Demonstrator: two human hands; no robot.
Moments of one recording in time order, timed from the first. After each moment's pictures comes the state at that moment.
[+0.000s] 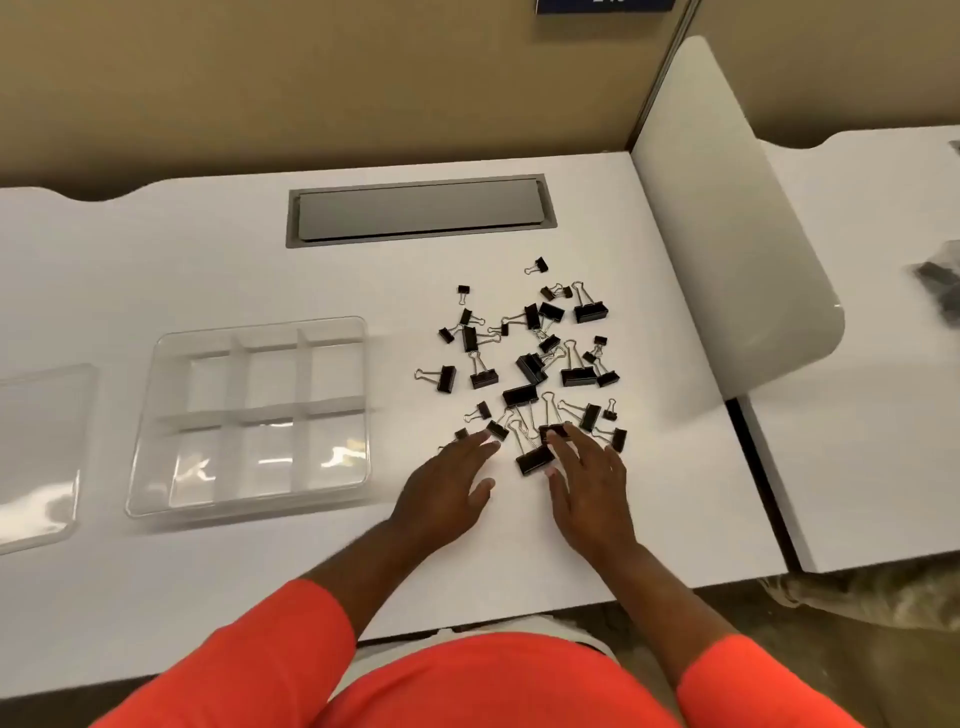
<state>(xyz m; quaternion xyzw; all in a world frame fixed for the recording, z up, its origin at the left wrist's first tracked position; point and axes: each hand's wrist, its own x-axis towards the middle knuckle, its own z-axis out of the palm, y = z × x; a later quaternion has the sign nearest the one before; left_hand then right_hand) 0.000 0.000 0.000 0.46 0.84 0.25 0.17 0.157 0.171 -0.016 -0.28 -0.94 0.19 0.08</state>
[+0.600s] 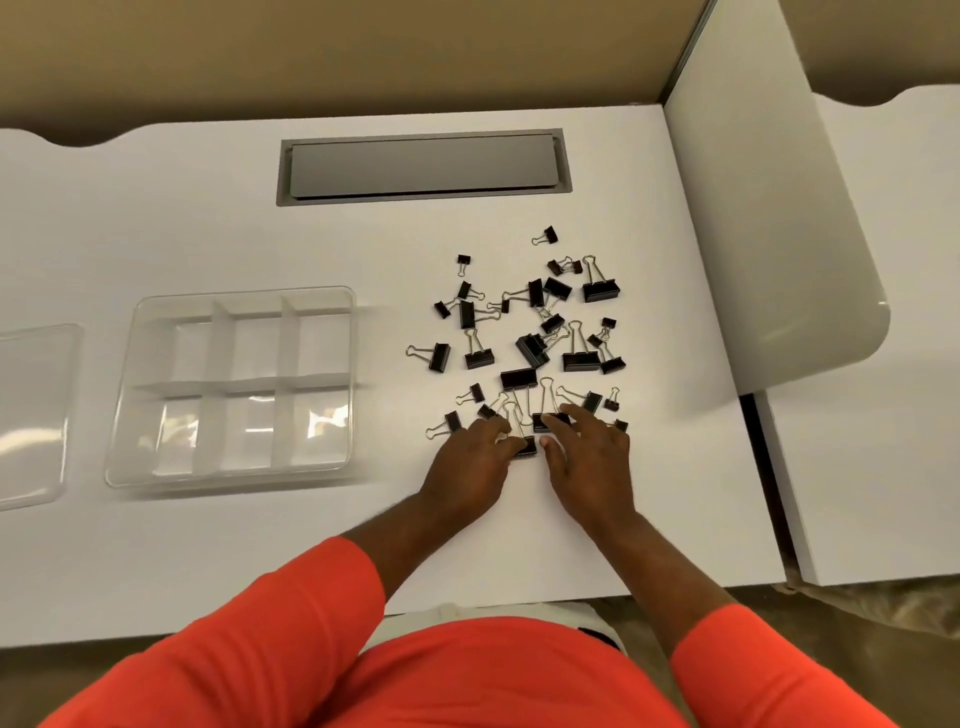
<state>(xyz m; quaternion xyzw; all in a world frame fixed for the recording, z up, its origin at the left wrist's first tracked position) 0.016 0.058 -0.017 0.50 0.84 0.18 0.13 0.139 0.211 -0.035 -0.27 -0.94 0.17 0.06</state>
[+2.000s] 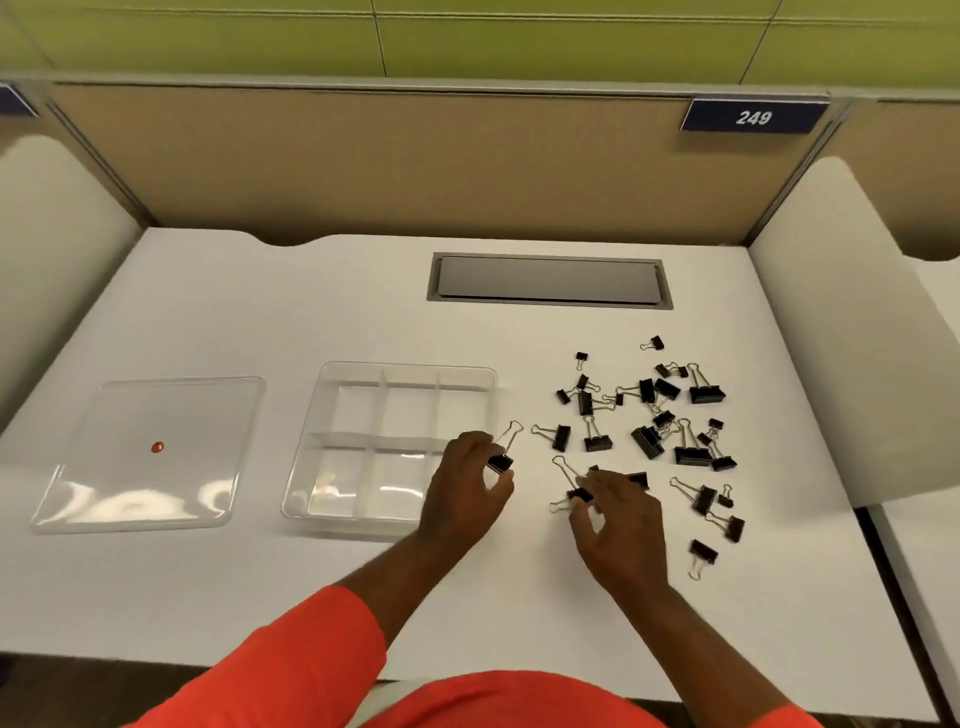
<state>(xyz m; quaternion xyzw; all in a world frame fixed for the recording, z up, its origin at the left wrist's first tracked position) -0.086 -0.070 0.047 0.26 0.88 0.40 0.05 0.059 0.098 0.020 -0.25 -0.92 0.24 0.17</state>
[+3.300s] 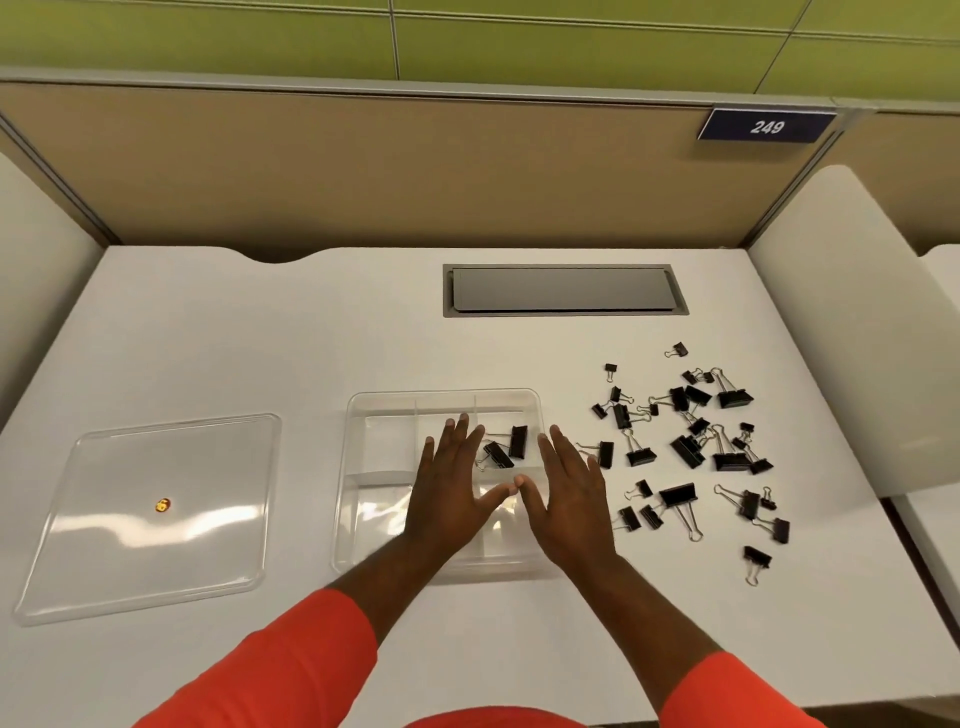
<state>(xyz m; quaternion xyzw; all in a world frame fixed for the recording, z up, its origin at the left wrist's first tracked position) -0.193 -0.142 0.013 0.36 0.89 0.28 0.07 -0.071 0.000 0.020 -0.26 -0.94 0.21 0.11</state>
